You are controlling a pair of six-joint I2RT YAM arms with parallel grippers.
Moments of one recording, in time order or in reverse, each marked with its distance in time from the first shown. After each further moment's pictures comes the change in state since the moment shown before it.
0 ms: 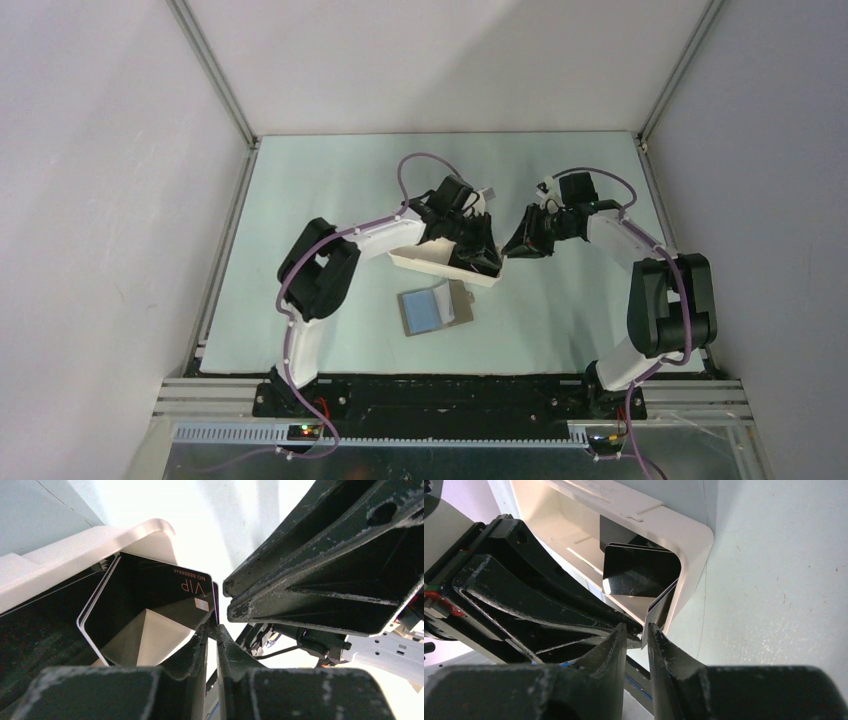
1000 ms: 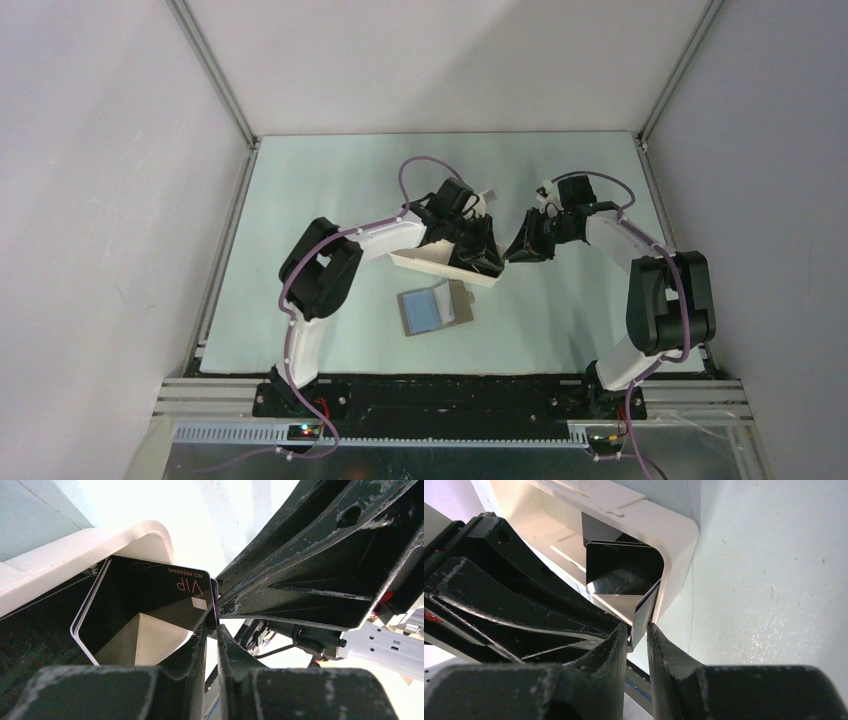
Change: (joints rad) left arm 0.000 0.011 -0.030 0.067 0.038 -0.024; right arm 0.000 0.016 -0.013 -0.014 0.027 -0.020
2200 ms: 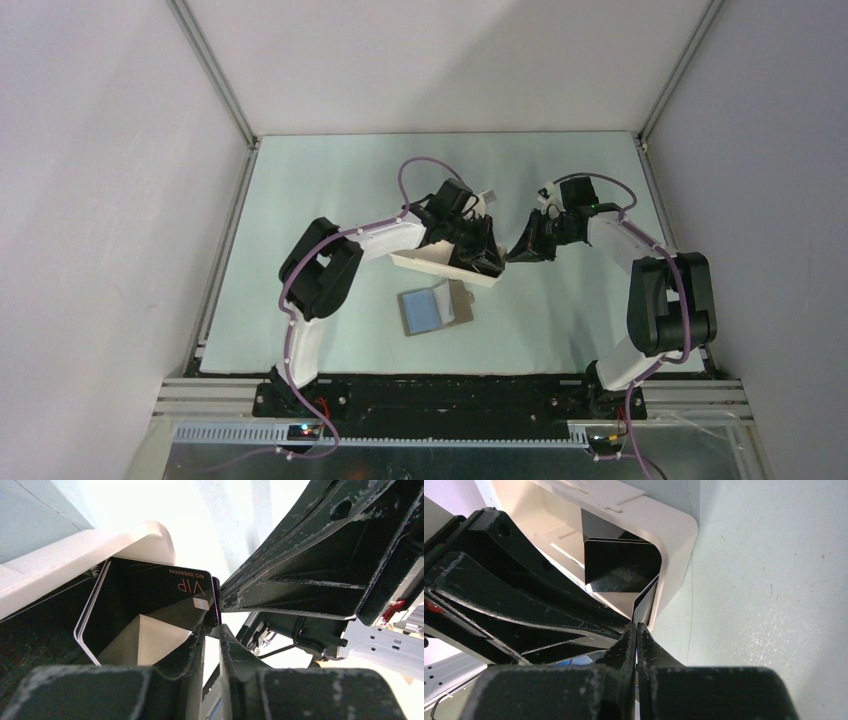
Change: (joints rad) left arm 0.000 0.000 -0.010 0.020 0.005 0.000; right arm -0.012 -0.006 -0.014 -0.003 -0.016 -0.007
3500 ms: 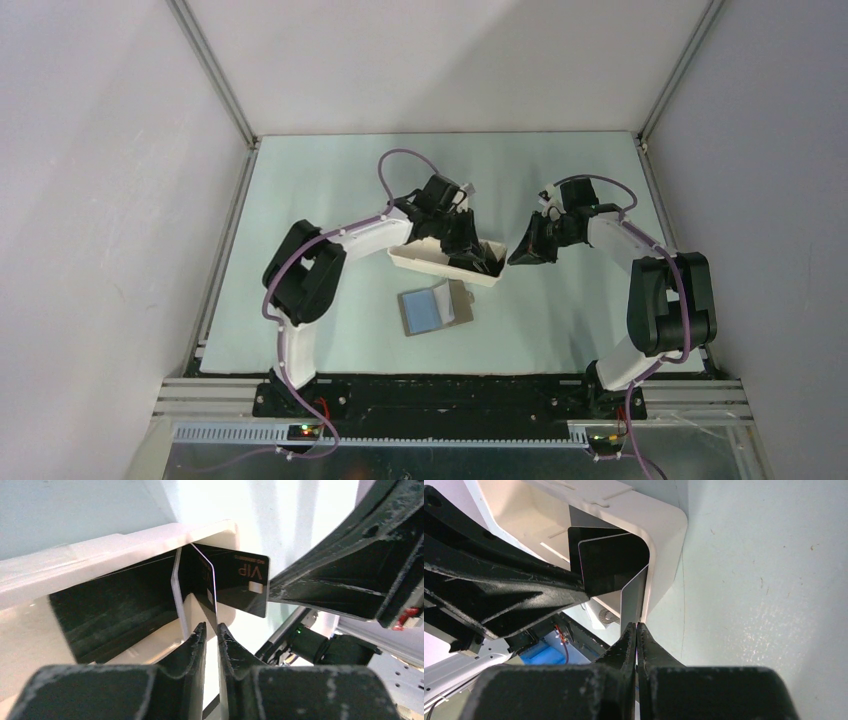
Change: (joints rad) left arm 0.037 -0.086 -0.045 -0.094 -0.183 0.006; right arm -0.003 0.000 -0.006 -0.019 0.019 -0.011
